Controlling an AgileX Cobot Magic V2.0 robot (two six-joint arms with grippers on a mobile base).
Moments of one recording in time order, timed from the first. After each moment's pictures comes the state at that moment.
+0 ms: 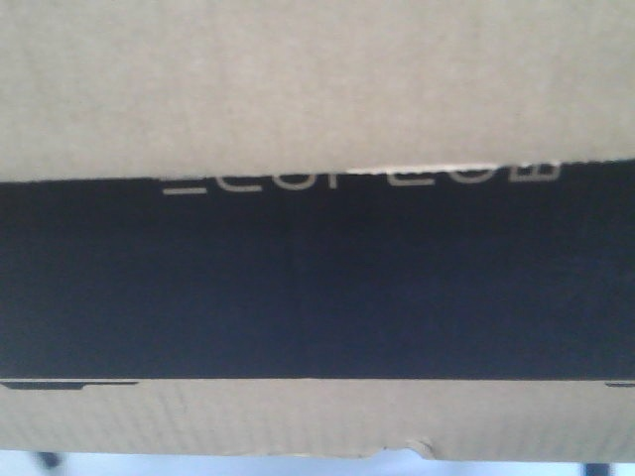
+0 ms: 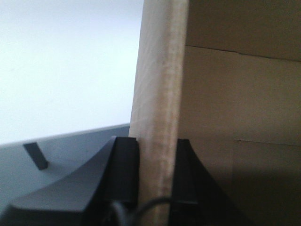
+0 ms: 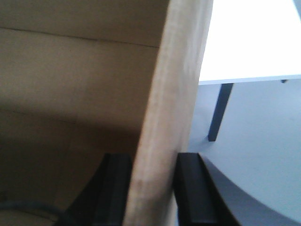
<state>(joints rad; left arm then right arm) -0.57 0.86 -1.18 0.22 1.15 -0.57 0.08 0.71 -1.18 0.11 1.25 -0.01</state>
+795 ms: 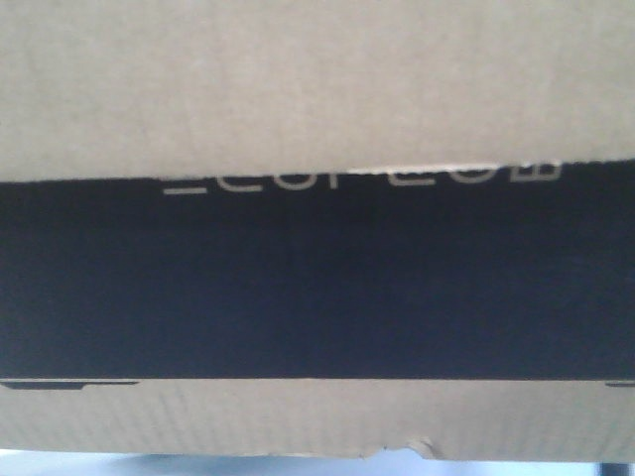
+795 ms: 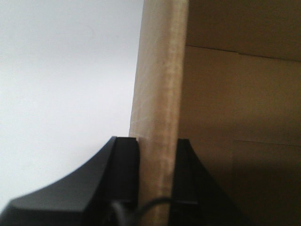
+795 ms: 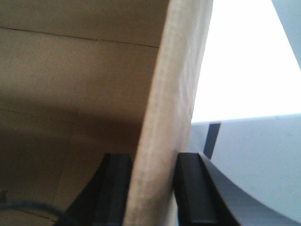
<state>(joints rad) -0.57 0.86 -1.18 0.21 1.15 -0.57 0.08 0.71 -1.18 0.11 1.25 -0.01</state>
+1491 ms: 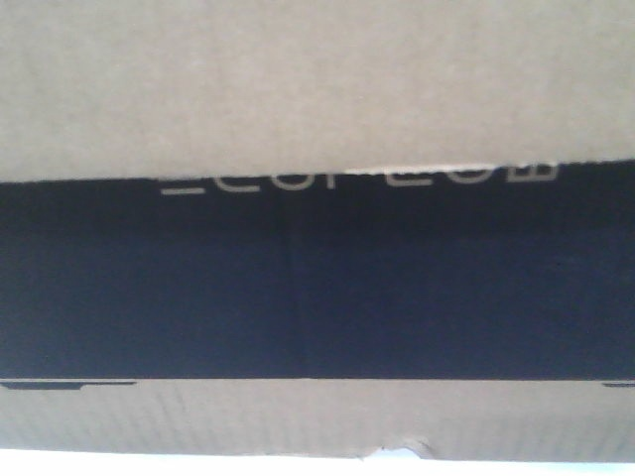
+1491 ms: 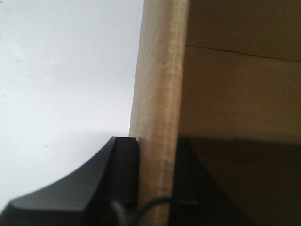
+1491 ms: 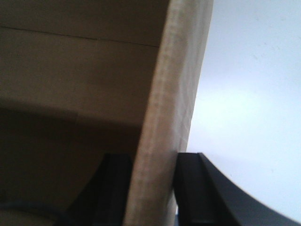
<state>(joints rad) -0.57 0.86 -1.18 0.22 1.15 -0.57 0.08 0.71 -1.18 0.11 1.25 -0.01</state>
